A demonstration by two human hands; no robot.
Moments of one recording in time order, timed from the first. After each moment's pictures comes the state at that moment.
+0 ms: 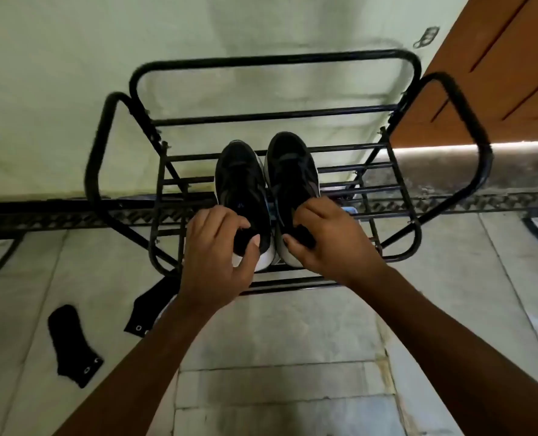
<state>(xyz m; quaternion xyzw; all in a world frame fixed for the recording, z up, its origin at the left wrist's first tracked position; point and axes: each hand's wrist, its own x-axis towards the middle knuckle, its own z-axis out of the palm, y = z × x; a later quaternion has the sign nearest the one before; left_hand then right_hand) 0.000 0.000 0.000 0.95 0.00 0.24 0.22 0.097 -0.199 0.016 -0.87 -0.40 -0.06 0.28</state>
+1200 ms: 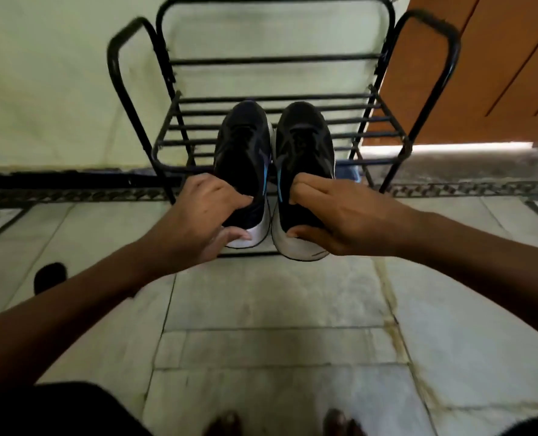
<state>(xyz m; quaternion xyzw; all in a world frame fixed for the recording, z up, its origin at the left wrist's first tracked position) -0.151 -0.018 -0.078 0.93 -0.24 0.26 0.04 -0.055 -0.285 -0.036 -0.76 -0.62 -0.10 0.15</state>
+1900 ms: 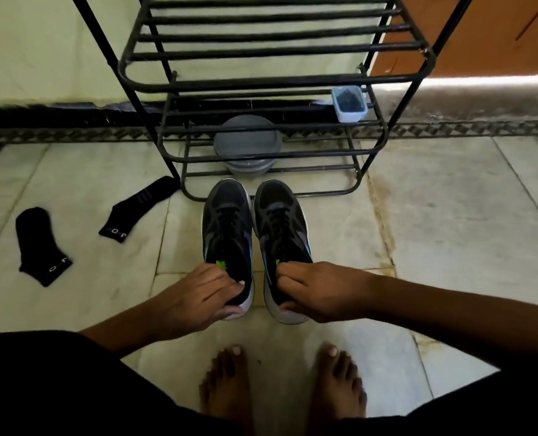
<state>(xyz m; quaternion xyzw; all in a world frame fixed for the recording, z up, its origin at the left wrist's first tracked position) -0.274 -0.040 -0.265 0.93 -0.34 0.14 0.08 -0.149 -0.314 -0.222 -0.68 -0.71 0.02 0.17</state>
